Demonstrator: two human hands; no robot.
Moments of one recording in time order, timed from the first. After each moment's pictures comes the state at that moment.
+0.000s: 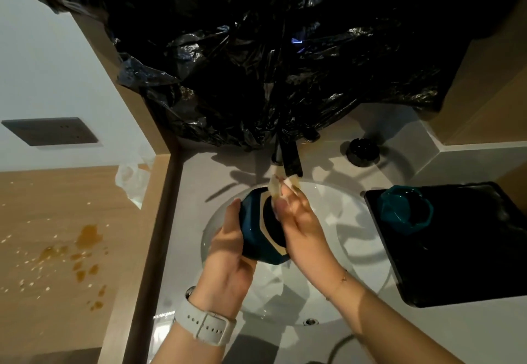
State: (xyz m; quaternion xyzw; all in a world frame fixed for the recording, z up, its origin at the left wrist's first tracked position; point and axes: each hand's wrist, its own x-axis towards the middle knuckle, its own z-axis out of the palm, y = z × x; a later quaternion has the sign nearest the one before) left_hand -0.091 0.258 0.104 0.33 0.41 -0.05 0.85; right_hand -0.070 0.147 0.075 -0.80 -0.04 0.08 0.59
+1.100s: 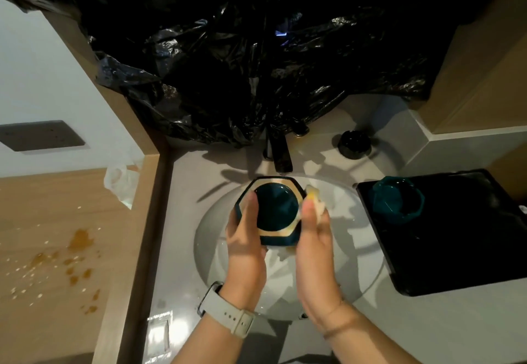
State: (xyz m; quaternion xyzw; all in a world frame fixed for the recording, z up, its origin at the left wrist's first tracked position) left_hand -0.092 0.227 0.077 0.49 0.26 -0.01 0.83; right_hand -0.103 0.144 0.078 -0.60 0.16 0.01 0.78
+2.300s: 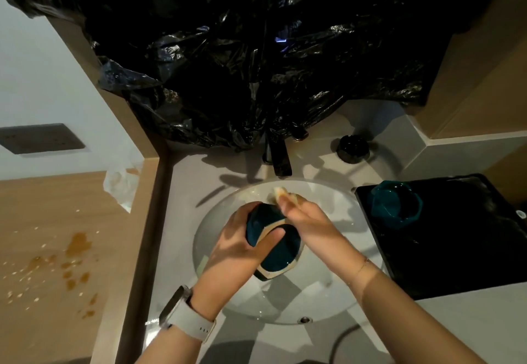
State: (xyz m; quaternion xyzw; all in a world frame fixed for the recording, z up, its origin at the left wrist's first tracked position) left_hand -0.096 0.264 0.064 0.86 0.03 -0.06 0.51; right_hand -0.061 0.117 0.096 -0.76 0.05 0.22 0.62
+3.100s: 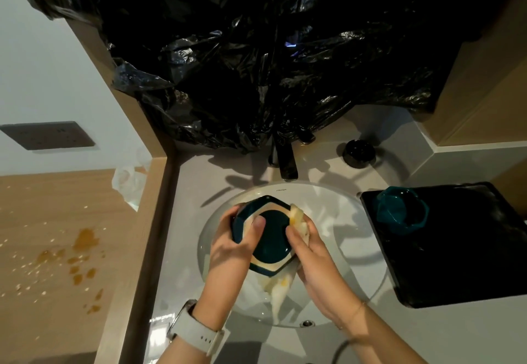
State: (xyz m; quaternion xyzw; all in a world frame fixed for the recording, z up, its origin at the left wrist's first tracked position) left_hand -0.104 0.261 0.069 0.71 0.21 0.01 0.67; right_hand -0.104 0.120 0.062 -0.61 0.07 0.20 0.76
